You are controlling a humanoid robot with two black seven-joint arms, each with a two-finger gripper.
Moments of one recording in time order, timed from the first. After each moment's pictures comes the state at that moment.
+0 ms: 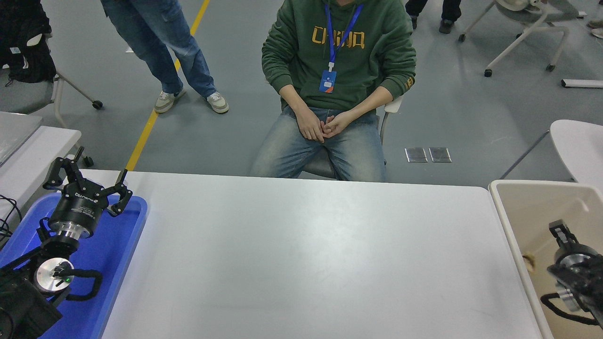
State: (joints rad) left arm -0.55 0.46 -0.59 -0.39 -0.23 -0.70 -0.59; right arm 0.65 -0.53 0.12 0.44 -0.48 -0.42 0.03
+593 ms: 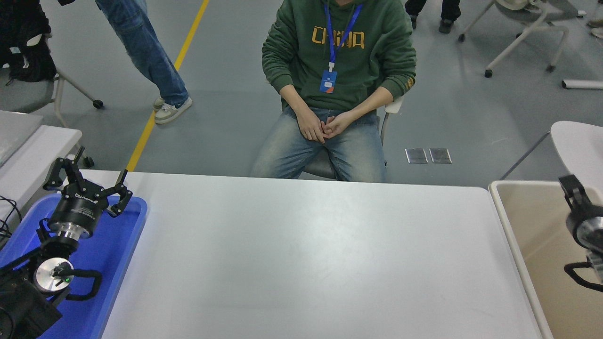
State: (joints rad) left arm -0.55 0.46 -0.59 -0.39 -0.23 -0.70 -0.59; right arm 0.67 -0.70 0.44 0.91 -0.44 -0.42 0.13
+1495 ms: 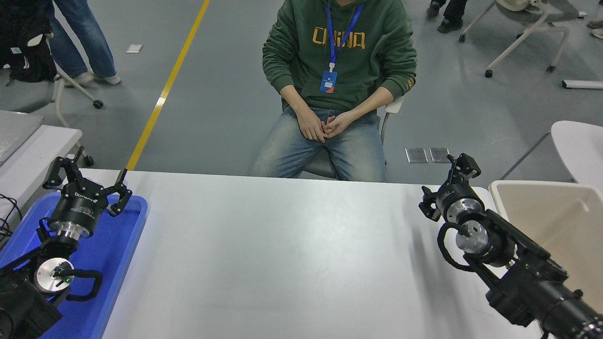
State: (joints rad) left arm -0.55 0.46 -0.59 -0.39 -0.23 -0.70 -0.59; right arm 0.54 -0.11 0.97 0.85 -0.21 -0.33 0.21
